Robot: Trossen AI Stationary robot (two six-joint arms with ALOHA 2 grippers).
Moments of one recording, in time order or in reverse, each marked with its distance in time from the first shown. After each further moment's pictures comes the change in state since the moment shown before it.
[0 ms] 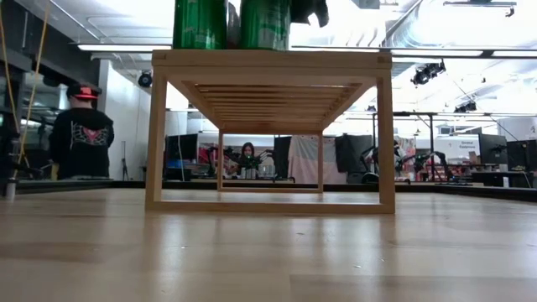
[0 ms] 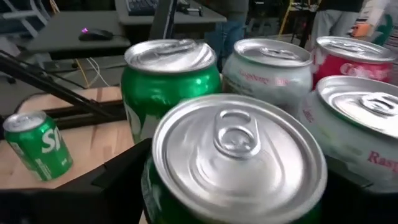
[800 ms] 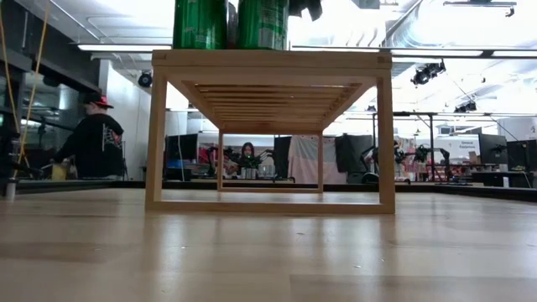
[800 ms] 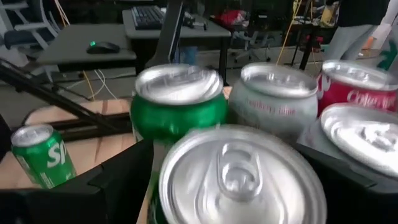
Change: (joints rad) left arm 0.000 0.001 0.000 -0.001 -0.003 0.000; right arm 0.000 0.013 0.024 0.051 -0.015 -0.043
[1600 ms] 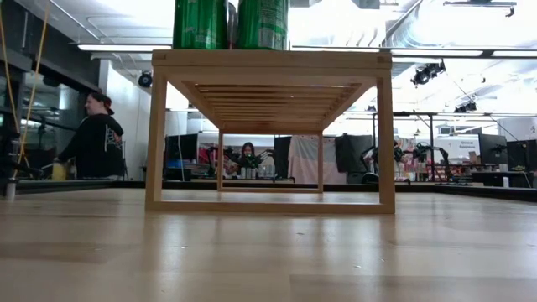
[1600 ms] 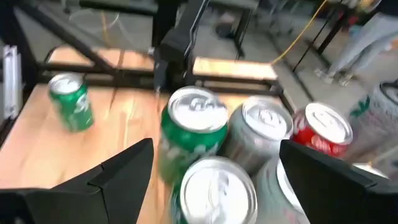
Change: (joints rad) left arm 0.000 -0.005 0.000 -0.026 0.101 -0.029; right arm 0.024 0.000 0.489 -0.767 -0.077 -0.071
